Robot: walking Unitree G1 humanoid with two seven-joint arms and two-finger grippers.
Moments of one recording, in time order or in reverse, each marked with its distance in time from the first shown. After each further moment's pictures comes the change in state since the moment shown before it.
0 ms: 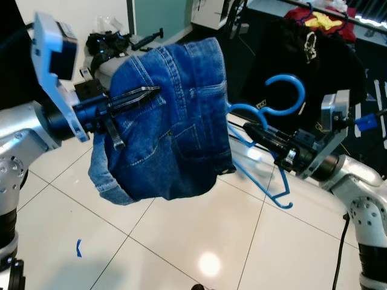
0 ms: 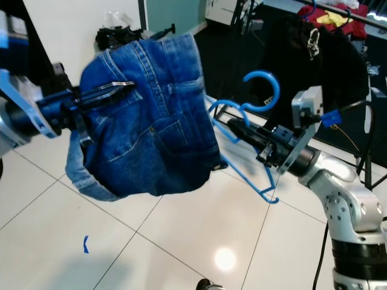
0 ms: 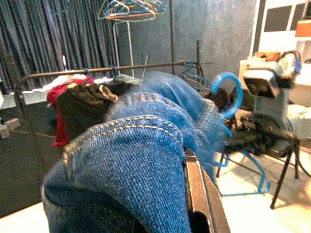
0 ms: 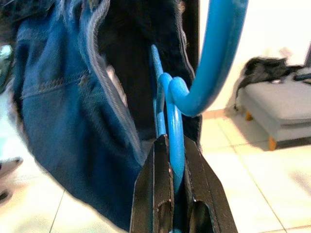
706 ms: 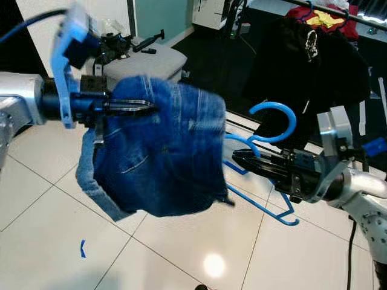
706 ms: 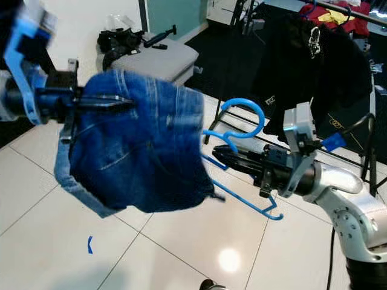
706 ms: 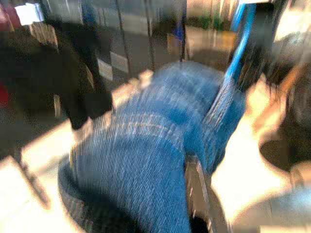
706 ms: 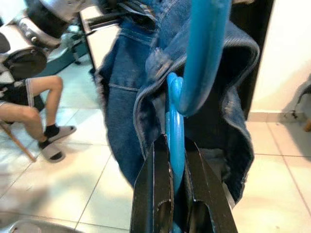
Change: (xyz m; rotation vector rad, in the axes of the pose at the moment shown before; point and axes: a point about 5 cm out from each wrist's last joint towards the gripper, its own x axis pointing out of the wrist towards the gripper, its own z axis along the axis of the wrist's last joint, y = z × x) left arm 0.001 0.025 -0.015 0.004 0.386 -0.308; right arm -0.009 0.029 0.003 -0.025 0.062 0.249
